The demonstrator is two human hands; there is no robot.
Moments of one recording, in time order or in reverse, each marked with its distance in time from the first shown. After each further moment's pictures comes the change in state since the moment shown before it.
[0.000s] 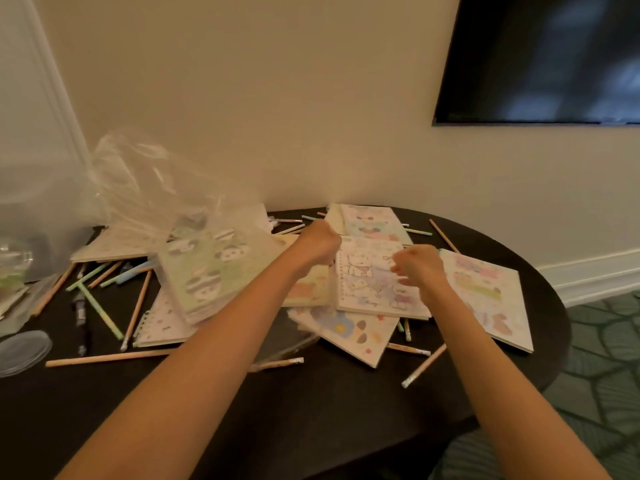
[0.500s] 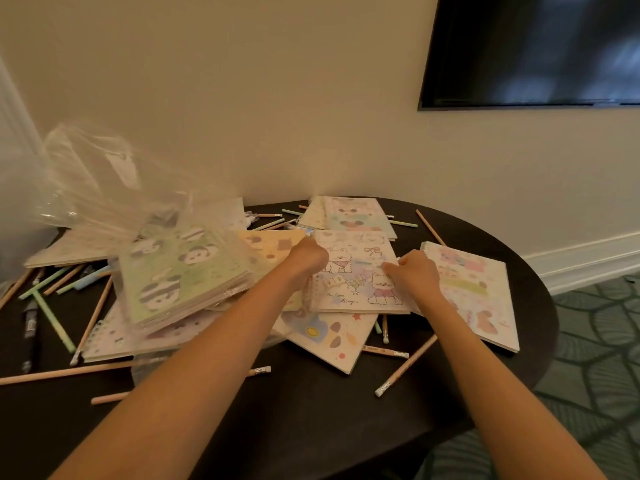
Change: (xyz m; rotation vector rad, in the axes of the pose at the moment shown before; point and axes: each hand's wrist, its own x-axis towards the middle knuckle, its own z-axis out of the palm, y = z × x) left_hand 0.024 -0.002 0.048 -0.018 -0.025 -0.229; right_hand 0.055 0.052 -0.004 -0.331 0.051 -0.078
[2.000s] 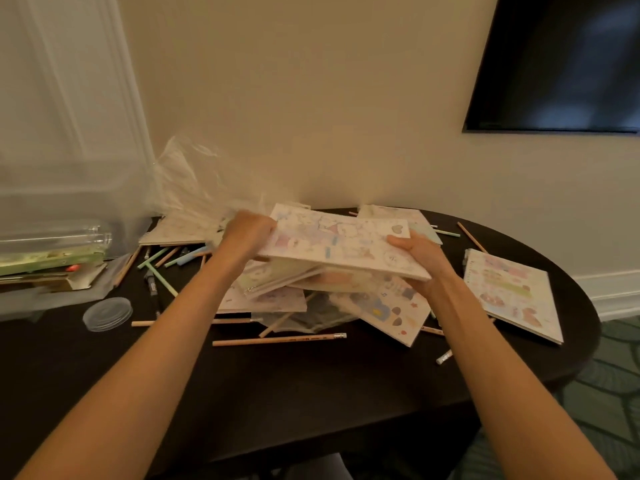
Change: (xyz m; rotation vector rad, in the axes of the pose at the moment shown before) left_hand -0.093 -0.078 -0.165 -0.312 0.312 0.086; right_hand -0.128 -0.104 -0.014 1.127 -0.535 0.040
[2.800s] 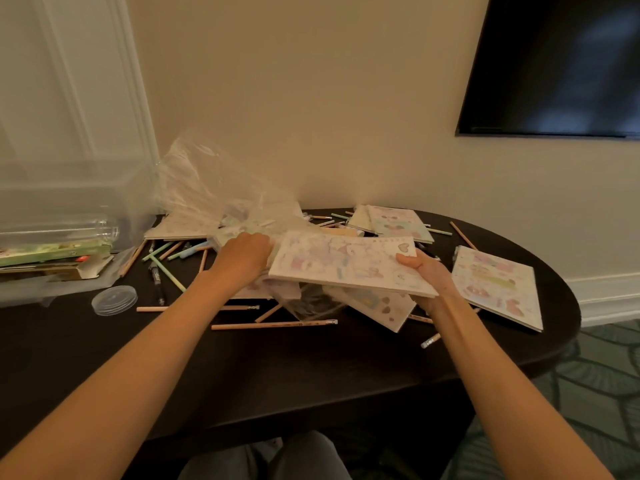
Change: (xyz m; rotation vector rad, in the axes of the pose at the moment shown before) left_hand -0.018 -0.039 0.004 1.153 -0.035 0.429; right_hand -0.023 0.023 -0.036 0.121 -0.009 0.020
